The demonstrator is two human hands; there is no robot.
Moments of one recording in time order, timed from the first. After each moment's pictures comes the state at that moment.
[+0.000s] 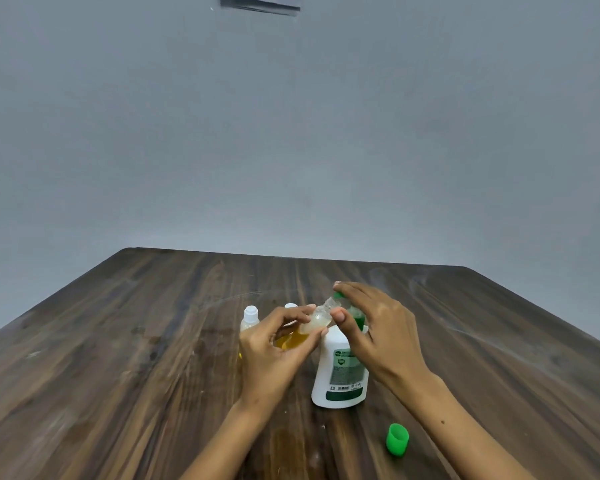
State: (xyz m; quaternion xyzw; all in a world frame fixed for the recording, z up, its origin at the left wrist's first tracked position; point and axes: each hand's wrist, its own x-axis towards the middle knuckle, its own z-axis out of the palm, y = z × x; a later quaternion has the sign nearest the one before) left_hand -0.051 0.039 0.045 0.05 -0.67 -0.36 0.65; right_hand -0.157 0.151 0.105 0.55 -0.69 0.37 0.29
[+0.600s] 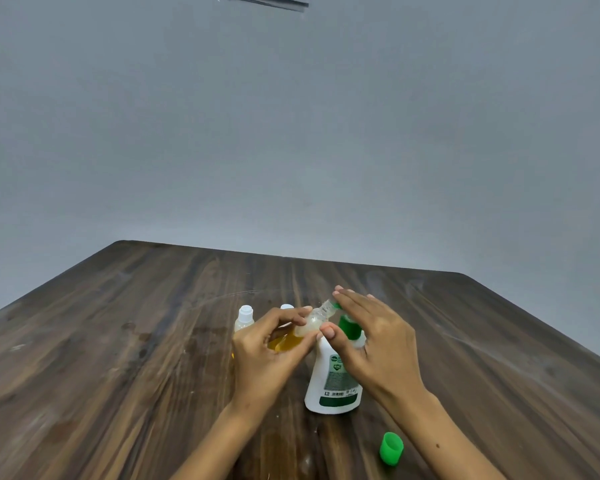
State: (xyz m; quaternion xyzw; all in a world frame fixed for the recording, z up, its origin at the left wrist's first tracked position) left_hand -0.053 0.037 0.043 0.04 -0.66 -0.36 0.65; right_hand -0.157 0.149 0.094 0.54 -0.70 0.35 0.31
